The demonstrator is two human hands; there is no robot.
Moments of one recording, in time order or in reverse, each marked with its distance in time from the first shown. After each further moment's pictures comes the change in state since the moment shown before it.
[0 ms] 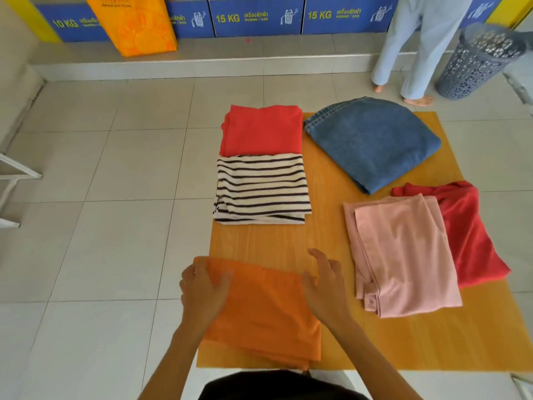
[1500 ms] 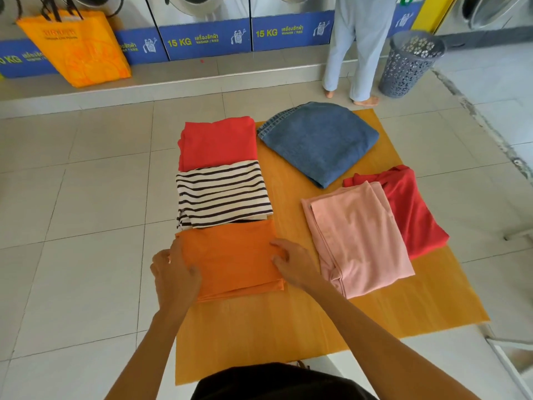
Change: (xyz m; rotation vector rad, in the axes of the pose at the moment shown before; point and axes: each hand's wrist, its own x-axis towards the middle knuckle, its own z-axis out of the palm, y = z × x) left_hand 0.029 0.036 0.002 0.170 0.159 0.222; right_hand 0.055 0.021 -0.013 -0.044 -0.174 -0.066
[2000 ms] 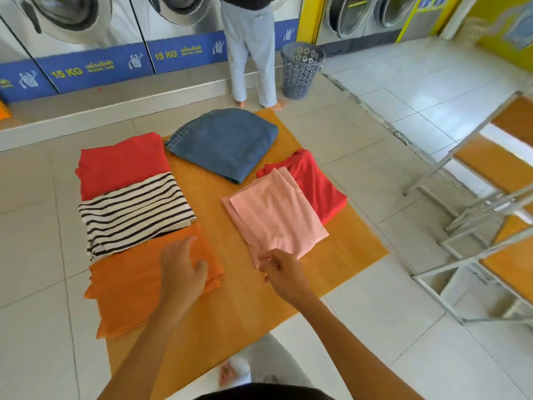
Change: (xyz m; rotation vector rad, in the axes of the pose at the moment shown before) left_hand -0.070 0.116 0.033 -0.107 -0.304 0.487; right_hand -0.125 0.047 -0.051 0.356 0.372 0.197
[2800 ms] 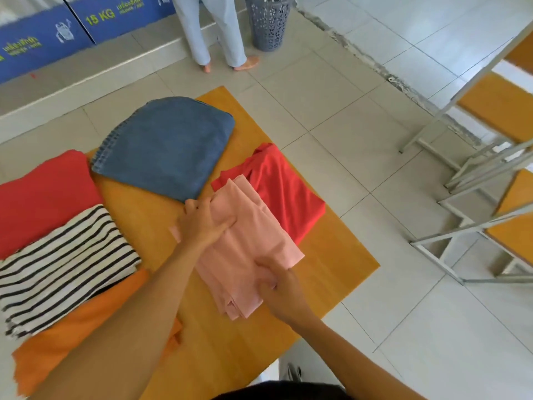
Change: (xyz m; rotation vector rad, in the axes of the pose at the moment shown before) left_hand 0.202 0.122 0.125 0.372 -0.216 0.031; right_hand 0.069 0.044 -0.065 0.061 0.013 0.186
